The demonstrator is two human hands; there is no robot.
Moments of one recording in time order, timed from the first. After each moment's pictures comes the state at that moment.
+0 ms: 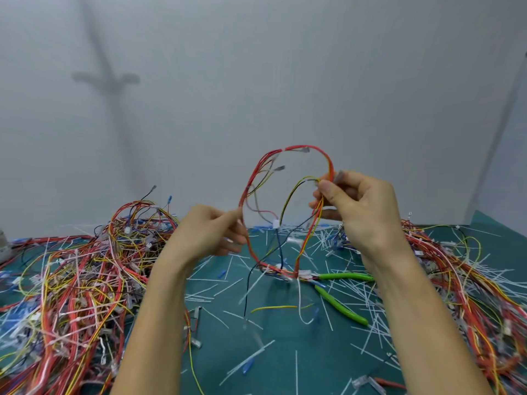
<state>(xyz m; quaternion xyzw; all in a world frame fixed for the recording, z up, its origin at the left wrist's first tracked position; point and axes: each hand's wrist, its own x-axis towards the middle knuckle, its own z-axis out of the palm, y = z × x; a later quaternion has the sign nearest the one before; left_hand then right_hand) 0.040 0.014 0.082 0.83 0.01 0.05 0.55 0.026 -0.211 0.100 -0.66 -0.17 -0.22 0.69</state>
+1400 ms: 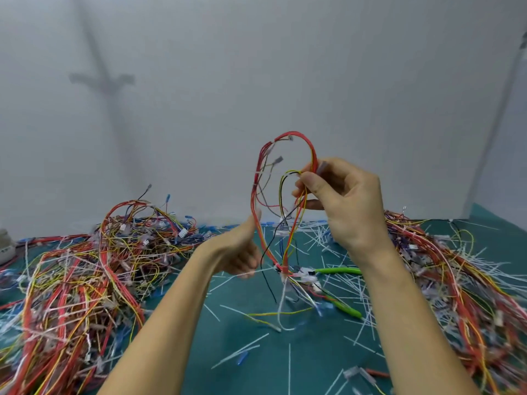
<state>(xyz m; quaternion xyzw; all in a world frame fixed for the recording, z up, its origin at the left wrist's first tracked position) 0.083 -0.019 0.044 0.85 0.06 -0.22 0.48 0.023 -0.209 0.100 -0.64 -0.25 -0.26 0.68</state>
